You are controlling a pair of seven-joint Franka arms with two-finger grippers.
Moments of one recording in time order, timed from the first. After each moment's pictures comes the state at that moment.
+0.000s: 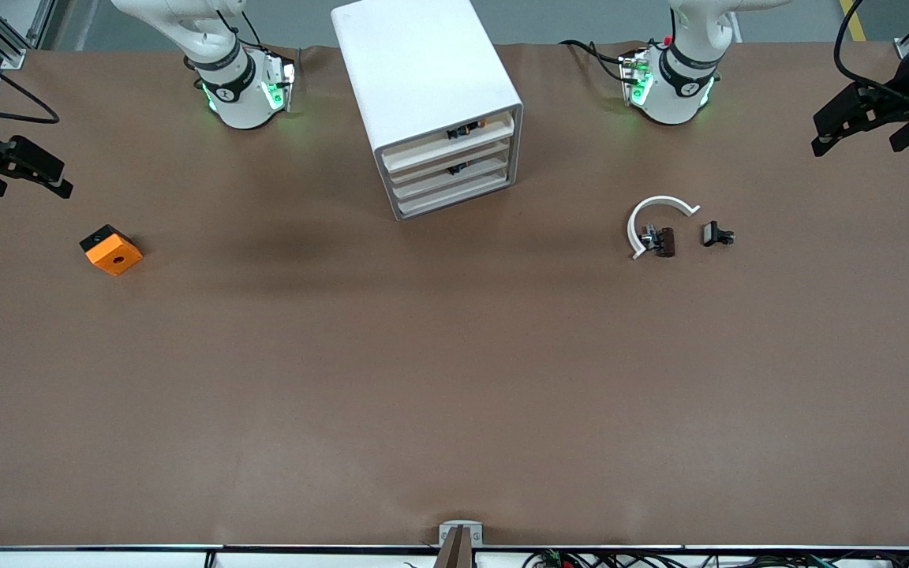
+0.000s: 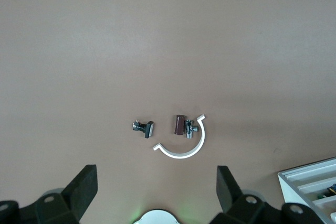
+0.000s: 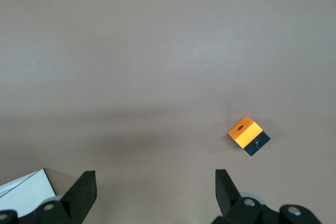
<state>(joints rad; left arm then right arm) 0.05 -0.12 -0.14 -1.56 0.01 1.43 -0.12 -0.03 -0.15 -0.04 -1.74 0.03 1.60 -0.01</state>
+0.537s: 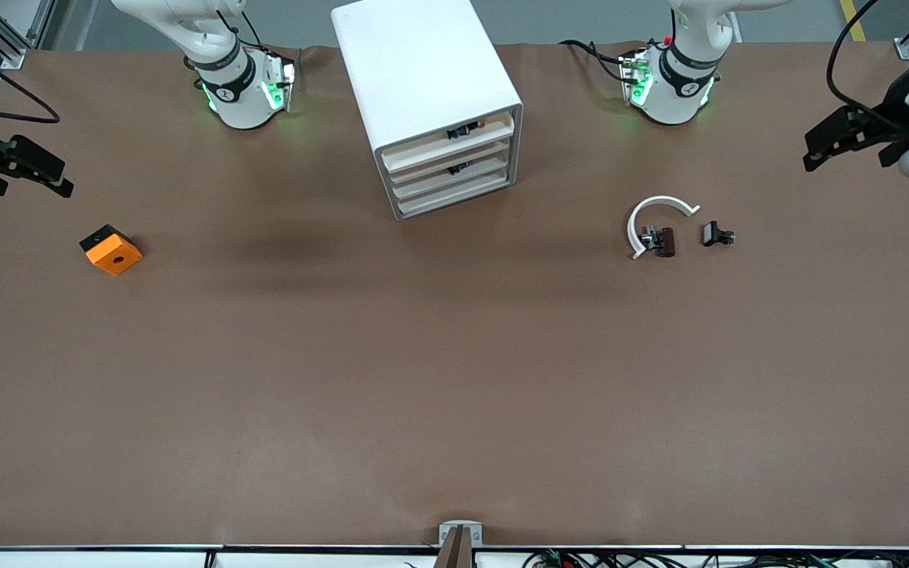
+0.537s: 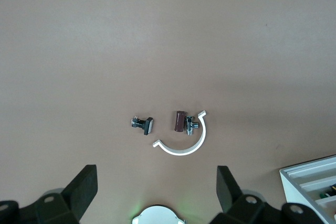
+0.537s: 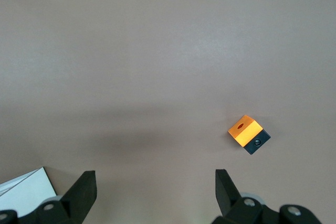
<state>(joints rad) 0.06 -0.04 -0.14 -1.54 0.01 1.42 -0.12 -0.03 -0.15 -0.04 -1.74 0.03 1.60 -0.01</state>
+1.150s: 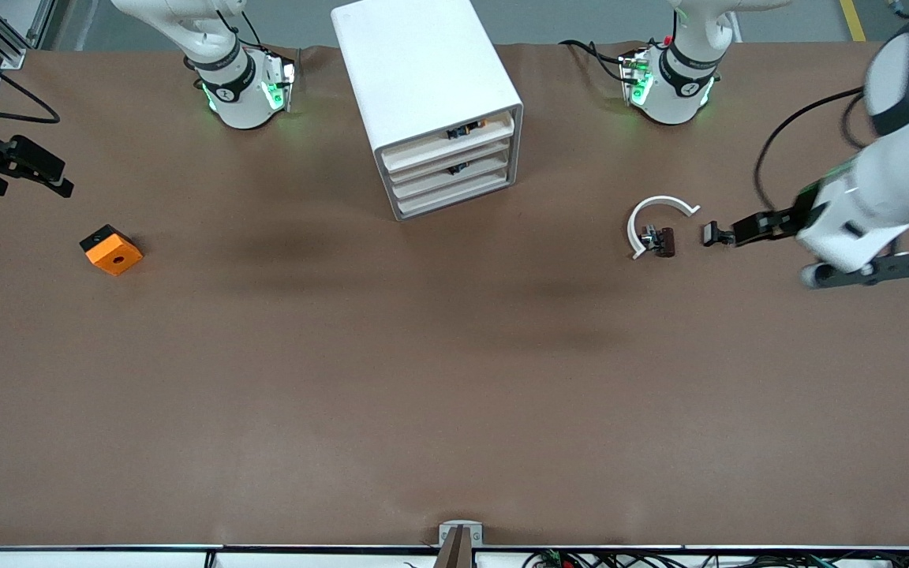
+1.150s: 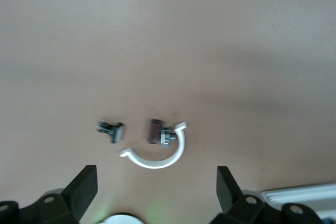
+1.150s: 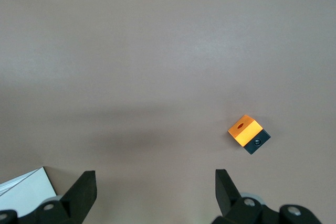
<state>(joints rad) -0.02 0.18 -0.20 -1.58 0.01 1.56 -0.39 -0.03 -0.15 -0.04 -1.74 0.03 1.60 -0.01</state>
